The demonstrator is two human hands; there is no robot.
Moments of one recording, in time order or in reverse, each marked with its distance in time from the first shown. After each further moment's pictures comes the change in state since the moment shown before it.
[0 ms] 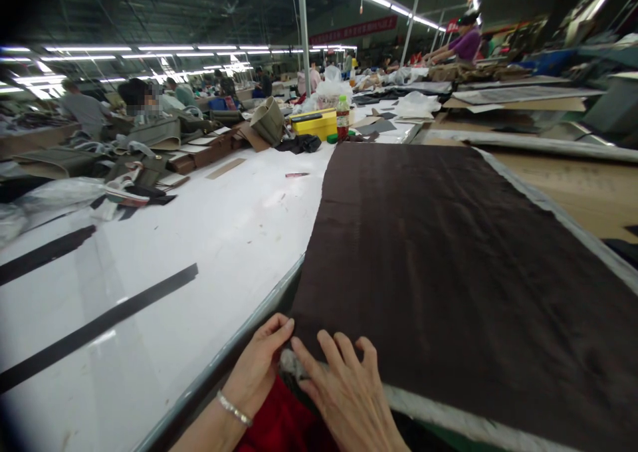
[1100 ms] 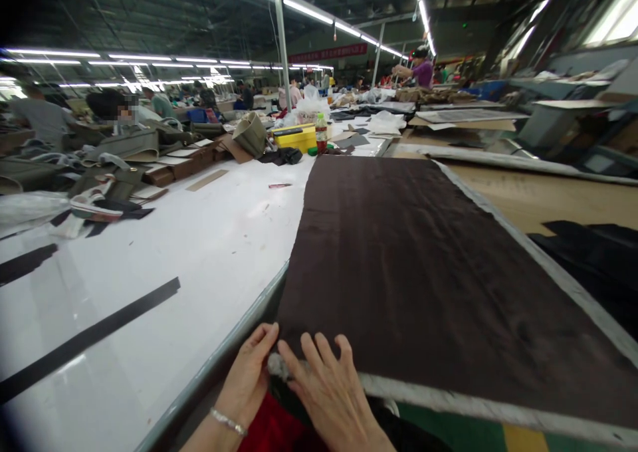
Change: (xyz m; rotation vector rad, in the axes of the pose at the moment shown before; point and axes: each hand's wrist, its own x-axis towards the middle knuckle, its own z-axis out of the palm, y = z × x) left_hand -0.001 -0.011 0.001 -0.173 0.075 0.027; right_hand -0.009 -0.005 0.008 -0.122 -0.002 -0.043
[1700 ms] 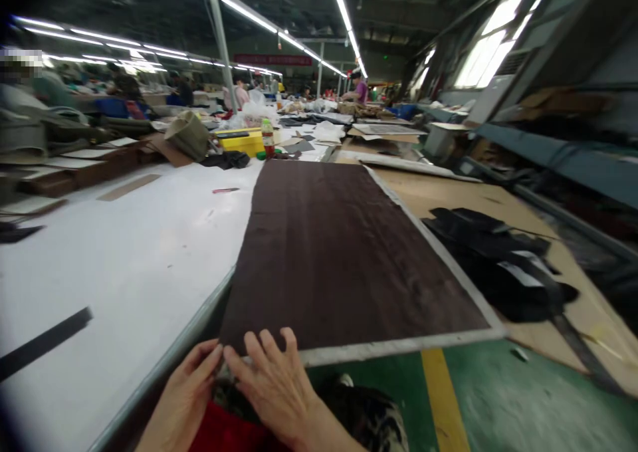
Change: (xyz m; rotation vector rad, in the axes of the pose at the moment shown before) left_hand -0.017 0.002 -0.015 0.152 0.015 -0.026; right_hand -0.003 -0.010 -0.020 0.026 -0.031 0.039
